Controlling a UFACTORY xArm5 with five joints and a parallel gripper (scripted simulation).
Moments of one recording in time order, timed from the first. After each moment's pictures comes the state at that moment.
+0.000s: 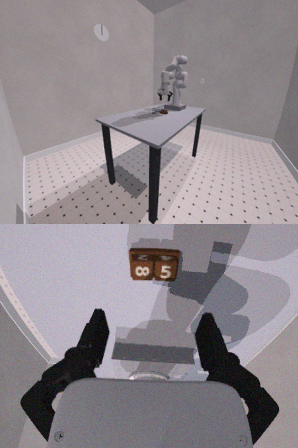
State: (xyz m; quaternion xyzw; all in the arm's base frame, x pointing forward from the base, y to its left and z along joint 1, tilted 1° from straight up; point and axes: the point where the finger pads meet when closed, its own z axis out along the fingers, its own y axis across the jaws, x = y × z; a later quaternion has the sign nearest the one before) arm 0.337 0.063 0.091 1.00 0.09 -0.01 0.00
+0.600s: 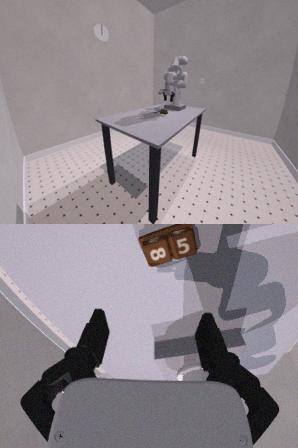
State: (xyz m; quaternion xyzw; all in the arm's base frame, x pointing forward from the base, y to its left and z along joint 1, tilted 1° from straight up) arm 0.309 0.089 0.088 1.00 -0.09 -0.01 0.00
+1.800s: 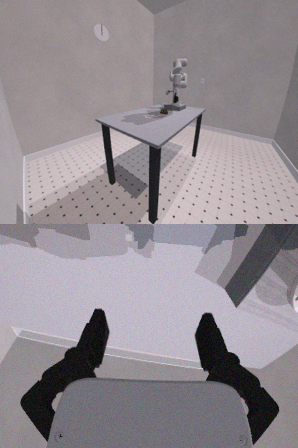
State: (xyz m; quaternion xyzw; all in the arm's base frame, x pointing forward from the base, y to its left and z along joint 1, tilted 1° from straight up) arm 0.231 0.136 0.074 0.82 -0.57 0.00 0.01
